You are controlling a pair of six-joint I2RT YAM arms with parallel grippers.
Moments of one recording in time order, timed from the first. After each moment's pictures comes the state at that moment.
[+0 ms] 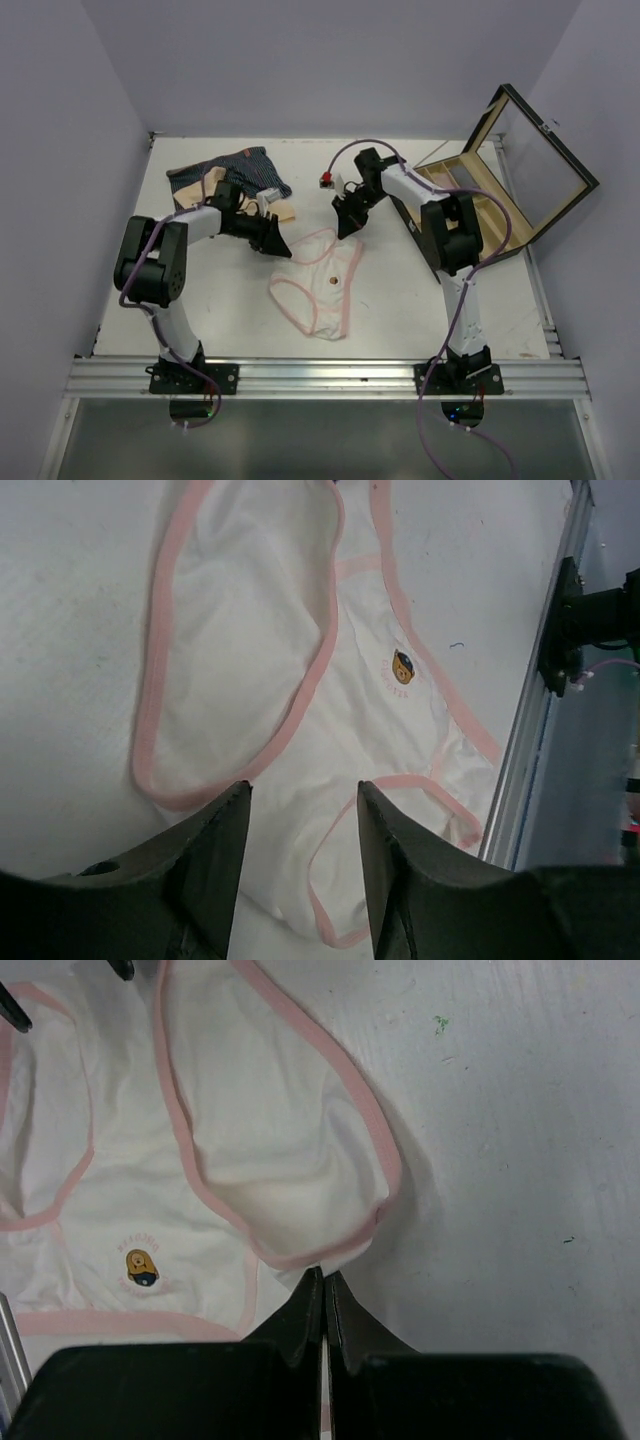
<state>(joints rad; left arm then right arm) -0.17 1.89 1.03 -0.34 1.04 0.18 0.39 2.29 1.85 -0.96 -0.73 -0.65</state>
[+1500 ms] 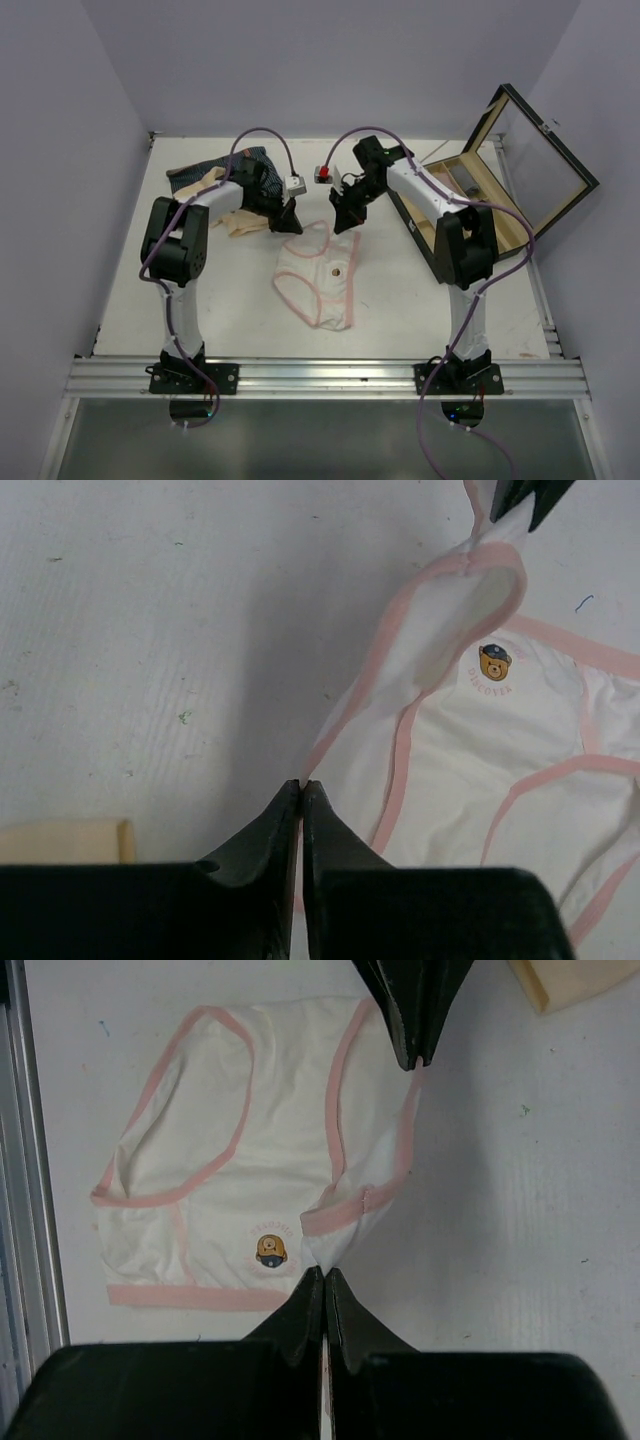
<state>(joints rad) -0.26 2.08 1.43 -0.50 0.99 0.74 0.44 2.10 1.83 -1.06 -0.77 -0.78</state>
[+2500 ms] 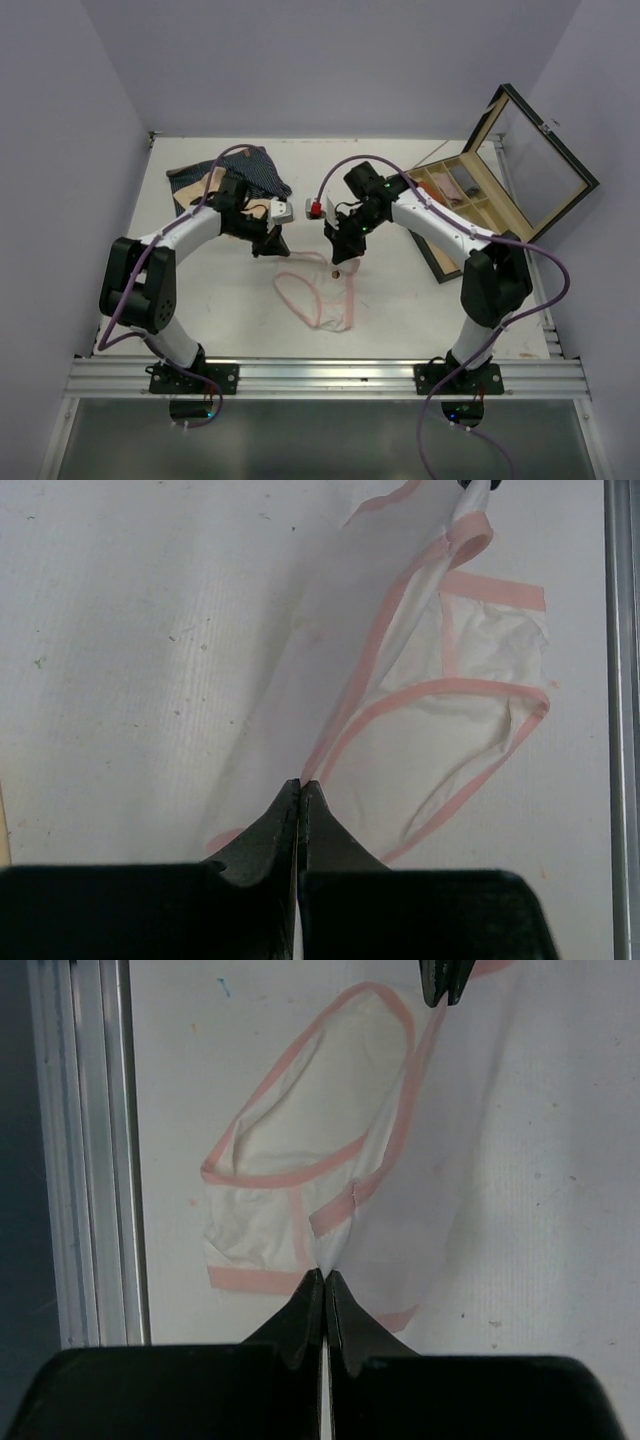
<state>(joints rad) -0.26 1.66 1.08 -0.59 0.96 0.88 0.60 1.77 1.49 -0.97 -0.69 -0.72</state>
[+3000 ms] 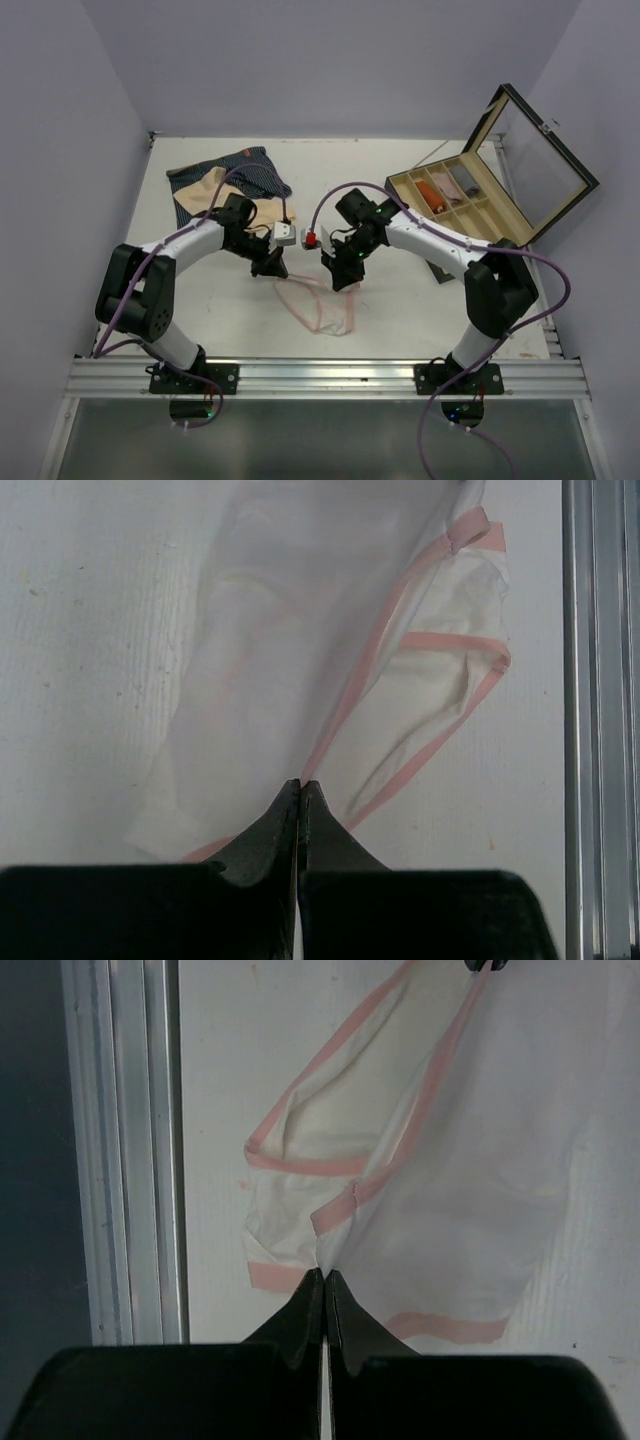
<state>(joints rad) -0.30 1.61 0.95 -0.64 0.93 0.94 0.69 1.70 1.30 -0.90 -0.67 -0.68</state>
